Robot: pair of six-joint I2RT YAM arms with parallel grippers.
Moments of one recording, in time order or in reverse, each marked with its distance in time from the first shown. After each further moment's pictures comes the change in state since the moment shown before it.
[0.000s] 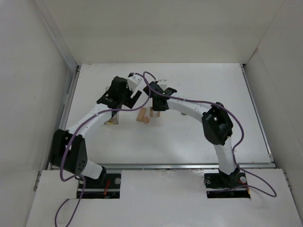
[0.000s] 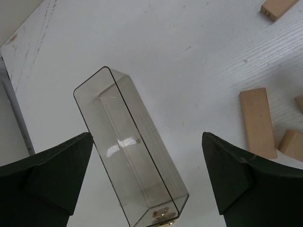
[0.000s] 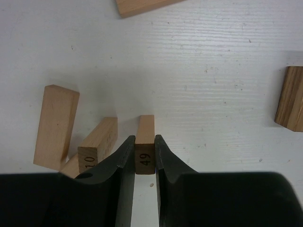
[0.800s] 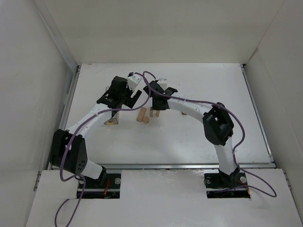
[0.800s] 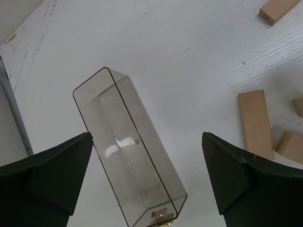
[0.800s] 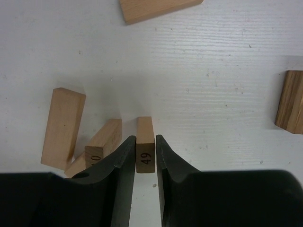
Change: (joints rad) left arm 0.000 0.000 0.007 0.000 0.001 -0.011; right arm 0.000 -0.013 -0.001 0.021 0.001 -0.002
